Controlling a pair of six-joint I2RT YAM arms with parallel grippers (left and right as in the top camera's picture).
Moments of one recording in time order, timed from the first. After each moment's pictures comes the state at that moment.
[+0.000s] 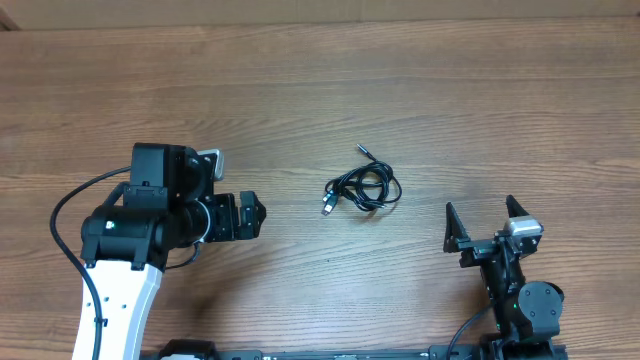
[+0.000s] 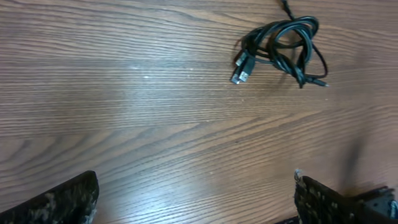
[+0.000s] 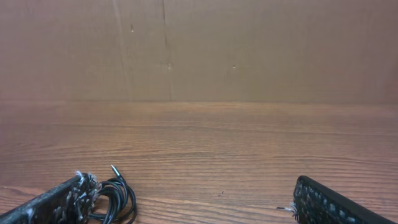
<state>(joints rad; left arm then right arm) -0.08 1.11 1.10 -1.15 0.34 -0.19 0.07 0.02 0.02 -0.03 -0.06 0.04</state>
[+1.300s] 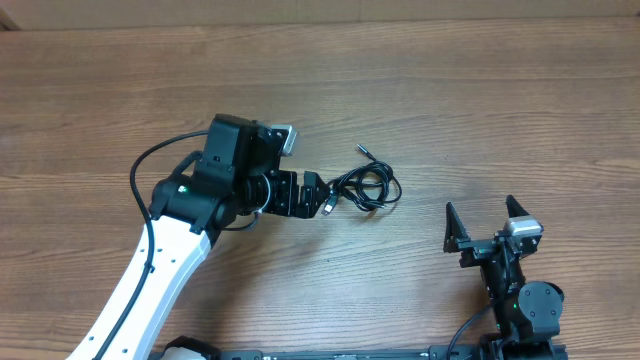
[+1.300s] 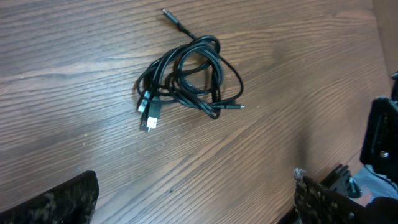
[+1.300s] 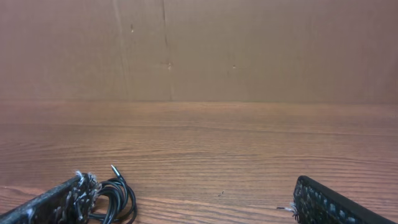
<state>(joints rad) -0.35 1.30 1.10 -0.78 0.46 -0.27 0.07 0.02 0.02 -0.04 -0.06 0.04</state>
